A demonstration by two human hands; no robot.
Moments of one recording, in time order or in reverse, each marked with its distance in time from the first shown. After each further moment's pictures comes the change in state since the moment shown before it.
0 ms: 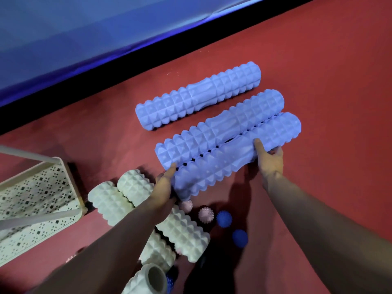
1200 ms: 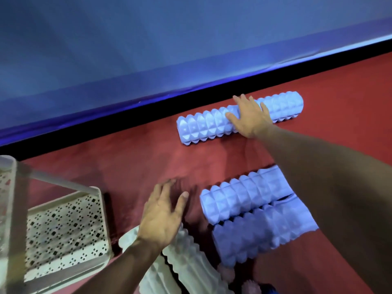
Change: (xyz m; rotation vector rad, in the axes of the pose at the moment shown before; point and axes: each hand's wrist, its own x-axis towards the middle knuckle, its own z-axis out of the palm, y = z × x) left_hand -0.005 0.086 -0.090 0.931 0.470 0.649; right_hand 0.051 -0.159 0.271 -1.256 -0.379 -0.971
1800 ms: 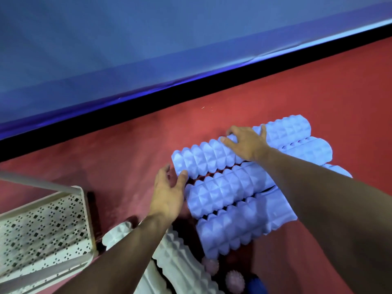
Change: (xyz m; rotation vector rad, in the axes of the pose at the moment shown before) left_hand 0.025 0.055 0.038 -0.457 0.009 -0.249; right_hand -0.063 0.044 0.028 0.036 -0.173 0.059
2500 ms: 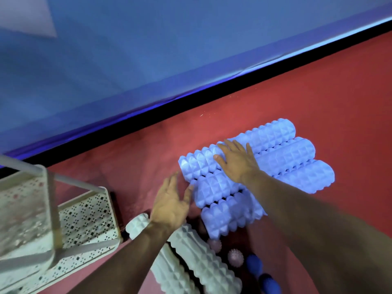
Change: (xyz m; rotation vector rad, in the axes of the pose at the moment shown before) left_hand -0.066 0.027 -0.038 0.526 -0.107 0.243; right_hand -0.097 -0.045 -0.014 -0.003 -0.037 -0.035
